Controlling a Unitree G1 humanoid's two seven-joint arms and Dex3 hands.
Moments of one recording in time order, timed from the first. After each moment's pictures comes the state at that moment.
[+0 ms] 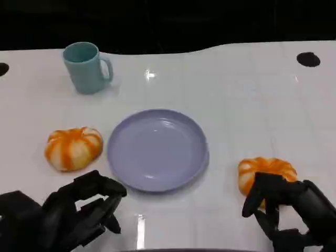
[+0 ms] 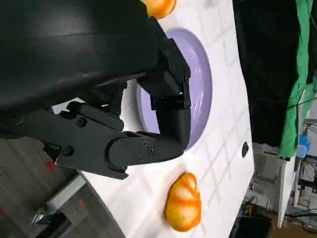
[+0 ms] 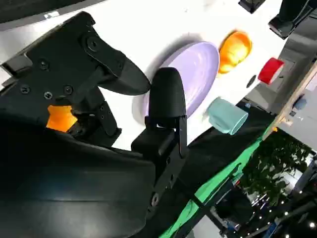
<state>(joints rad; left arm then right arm) 0.19 0.11 0.04 -0.18 -0.26 0.23 -0.31 0.15 -0.25 0.11 -0.05 -0.21 -0.39 0.16</state>
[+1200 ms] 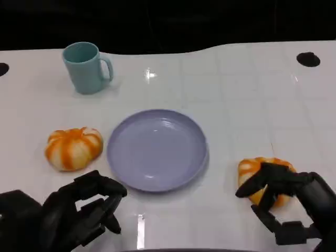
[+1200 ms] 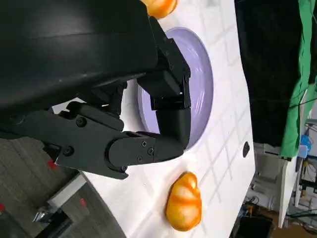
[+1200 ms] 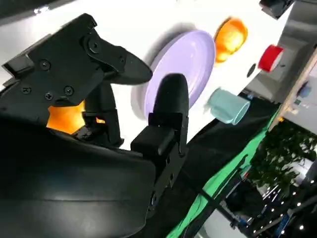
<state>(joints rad) 0.19 0.11 0.04 -0.20 -0.26 0.24 -0.31 0.16 -0.24 0.09 -0.16 -0.19 -0.24 0.17</state>
